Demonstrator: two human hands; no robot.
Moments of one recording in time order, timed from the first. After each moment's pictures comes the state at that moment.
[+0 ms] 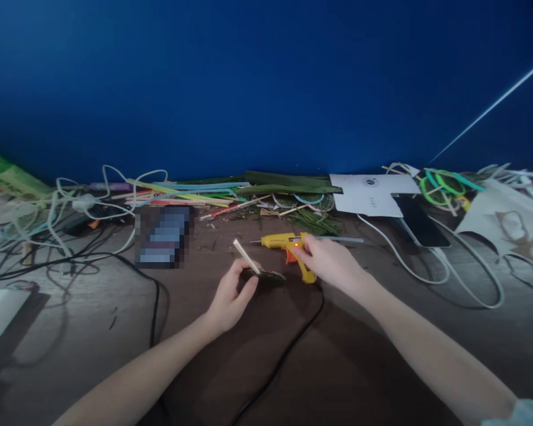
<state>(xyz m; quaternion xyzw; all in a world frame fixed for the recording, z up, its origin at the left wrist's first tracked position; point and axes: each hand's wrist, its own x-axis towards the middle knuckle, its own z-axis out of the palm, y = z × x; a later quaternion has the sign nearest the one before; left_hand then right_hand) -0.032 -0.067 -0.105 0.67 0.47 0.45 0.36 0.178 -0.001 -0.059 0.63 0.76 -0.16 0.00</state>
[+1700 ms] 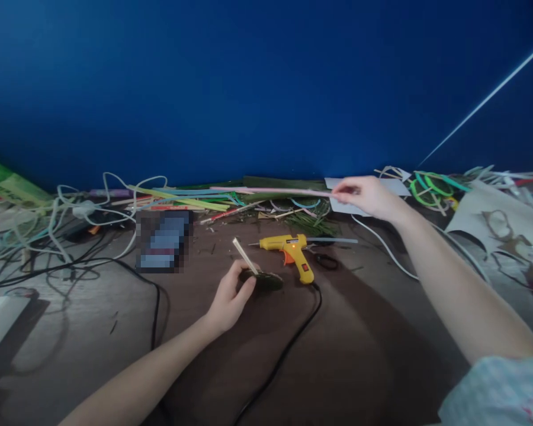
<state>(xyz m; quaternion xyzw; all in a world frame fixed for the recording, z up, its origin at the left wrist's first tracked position) -0.034 -0.066 -0.105 0.67 0.47 0.43 0.37 0.267 0.084 -0.012 0.54 0.79 -0.18 -0.23</state>
